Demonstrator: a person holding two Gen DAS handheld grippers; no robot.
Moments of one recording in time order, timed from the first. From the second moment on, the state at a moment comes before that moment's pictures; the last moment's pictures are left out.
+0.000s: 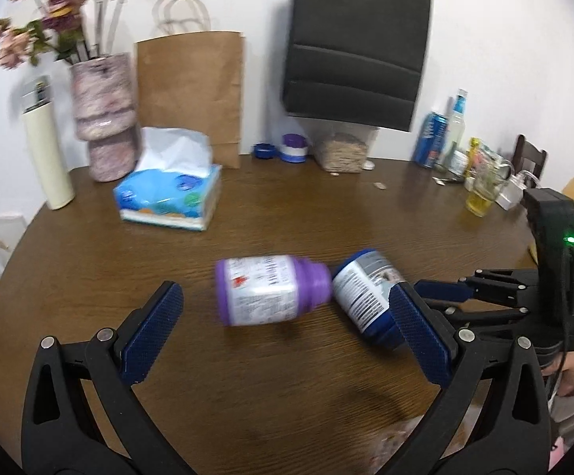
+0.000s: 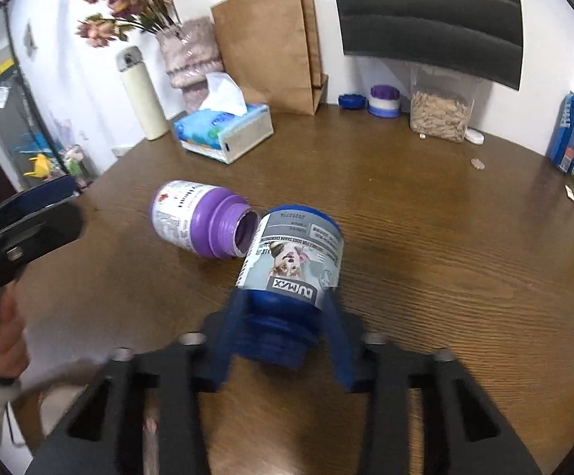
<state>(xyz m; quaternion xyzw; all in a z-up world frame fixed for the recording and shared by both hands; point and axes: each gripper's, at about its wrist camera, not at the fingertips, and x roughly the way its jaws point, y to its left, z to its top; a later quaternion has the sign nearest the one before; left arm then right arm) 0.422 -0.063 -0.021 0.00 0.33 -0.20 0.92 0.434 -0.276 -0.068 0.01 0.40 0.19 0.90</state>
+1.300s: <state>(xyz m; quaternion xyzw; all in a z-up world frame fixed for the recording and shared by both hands) 0.467 -0.171 -0.074 0.16 0.48 -0.35 0.79 0.421 -0.330 -0.094 0.08 0.39 0.12 0.91</state>
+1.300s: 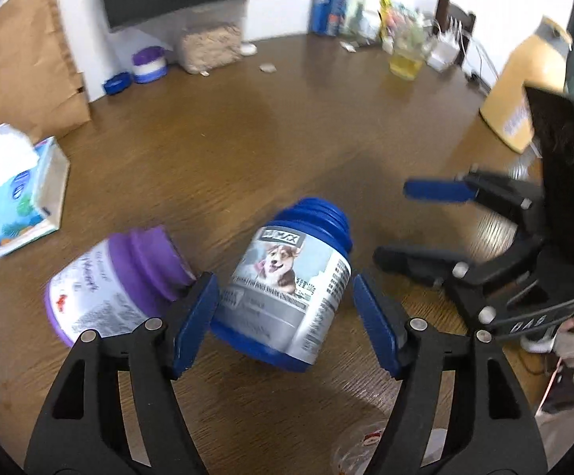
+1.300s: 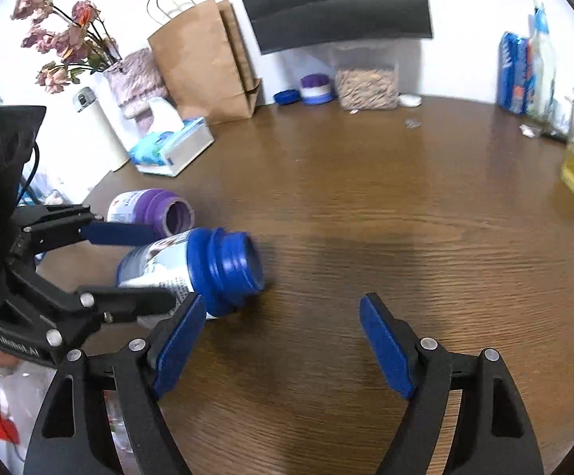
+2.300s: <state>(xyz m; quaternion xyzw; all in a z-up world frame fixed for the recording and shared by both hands) 0.340 -0.149 0.063 0.08 0.20 -0.34 0.92 0.373 -0.318 0.058 0.24 0.26 0.33 0.87</state>
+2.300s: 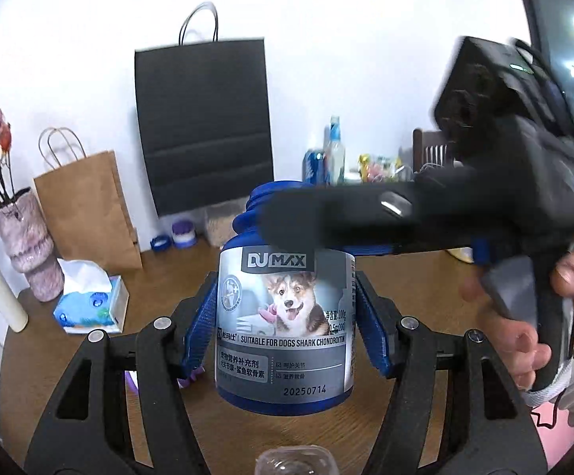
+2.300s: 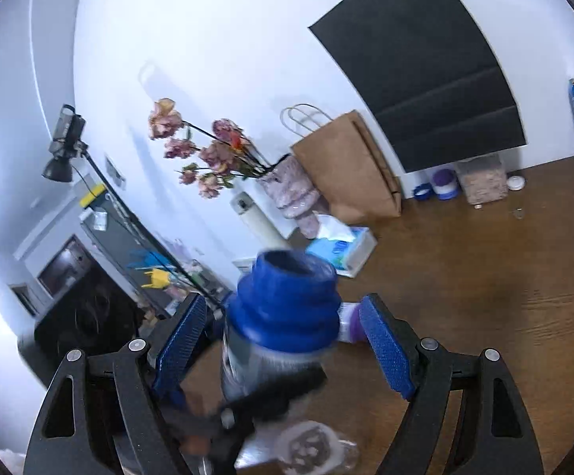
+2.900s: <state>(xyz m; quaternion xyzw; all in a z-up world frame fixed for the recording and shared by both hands) 0.363 -0.142 0.033 -0.06 0.21 -0.40 0.89 0.342 -0.284 0.067 0.04 0.21 0.21 0.95</state>
